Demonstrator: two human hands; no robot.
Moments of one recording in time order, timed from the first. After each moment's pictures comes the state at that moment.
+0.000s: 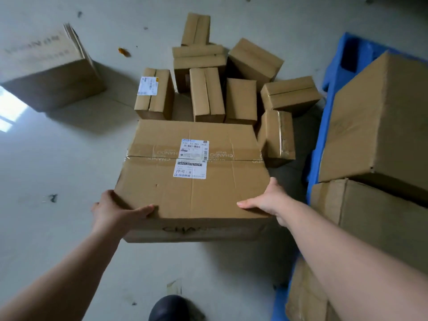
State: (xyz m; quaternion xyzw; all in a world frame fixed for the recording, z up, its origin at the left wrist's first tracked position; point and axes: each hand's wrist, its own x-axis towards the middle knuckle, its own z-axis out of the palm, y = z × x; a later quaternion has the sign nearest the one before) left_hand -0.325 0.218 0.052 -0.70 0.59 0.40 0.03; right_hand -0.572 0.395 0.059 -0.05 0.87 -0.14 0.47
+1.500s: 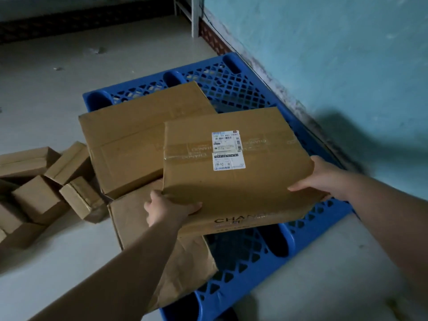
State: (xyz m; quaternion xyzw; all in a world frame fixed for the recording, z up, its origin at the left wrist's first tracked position) left_hand -0.644 0.708 0.294 -0.39 0.76 0.48 0.19; right_hand -0.692 1.019 0.357 0.29 0.85 -0.31 0.31
